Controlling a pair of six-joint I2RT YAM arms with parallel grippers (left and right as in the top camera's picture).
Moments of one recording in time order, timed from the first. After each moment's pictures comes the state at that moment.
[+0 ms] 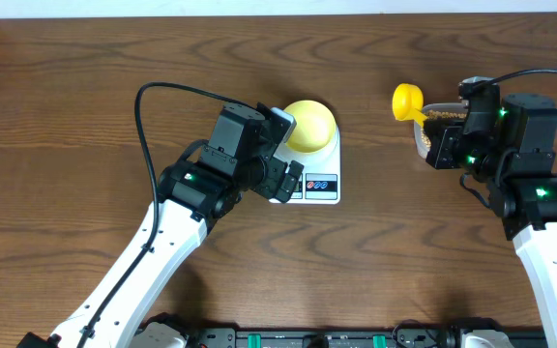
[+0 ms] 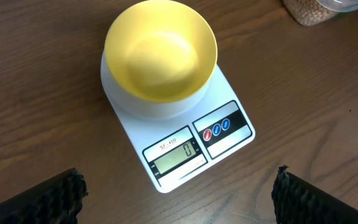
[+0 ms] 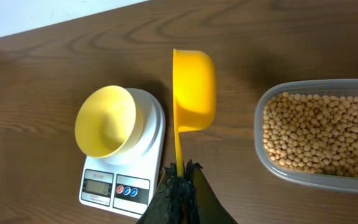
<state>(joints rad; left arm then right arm) -0.48 1.33 1.09 -0.66 0.15 0.02 0.04 1.17 1.03 -0.56 -0.33 0.19</state>
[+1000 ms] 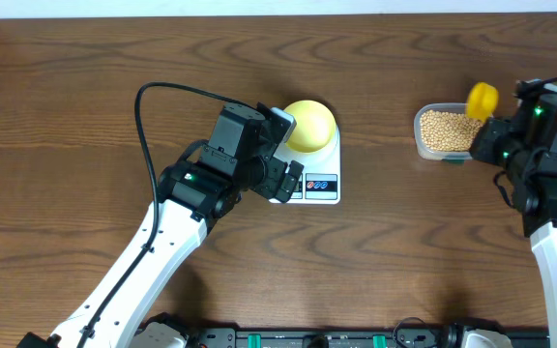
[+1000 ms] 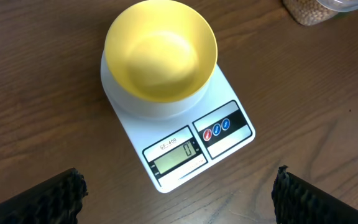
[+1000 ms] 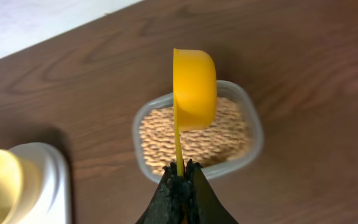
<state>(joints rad) -0.48 1.33 1.09 -0.66 0.15 0.02 -0.11 1.17 1.03 -0.57 -0.07 0.23</state>
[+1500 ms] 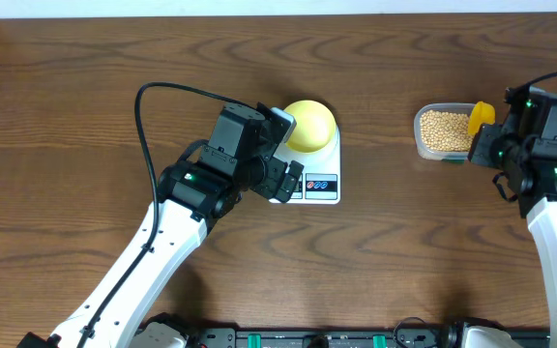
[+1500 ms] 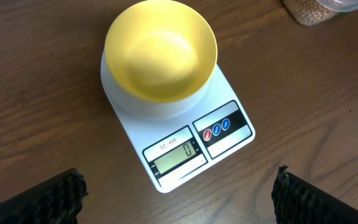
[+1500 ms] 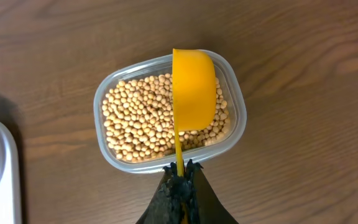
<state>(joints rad) -0.48 1.33 1.09 -0.66 0.15 0.02 -0.14 1.29 1.03 -0.61 -0.02 0.11</state>
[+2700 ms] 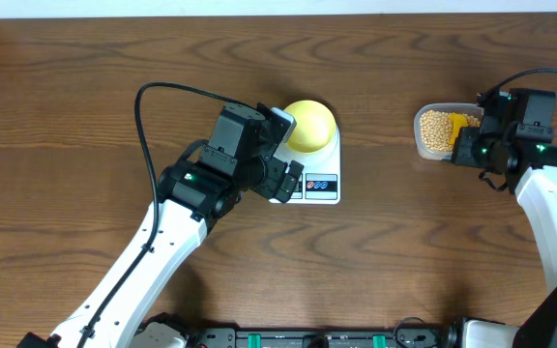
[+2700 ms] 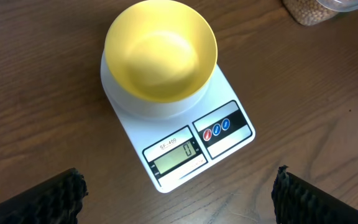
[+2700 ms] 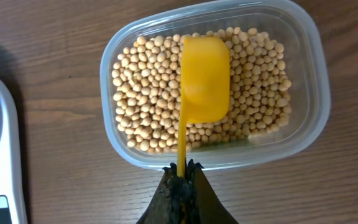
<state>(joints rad) -0.48 1.33 1.09 -0.66 0.15 0.02 -0.14 1.47 1.03 -0.59 -0.17 0.05</state>
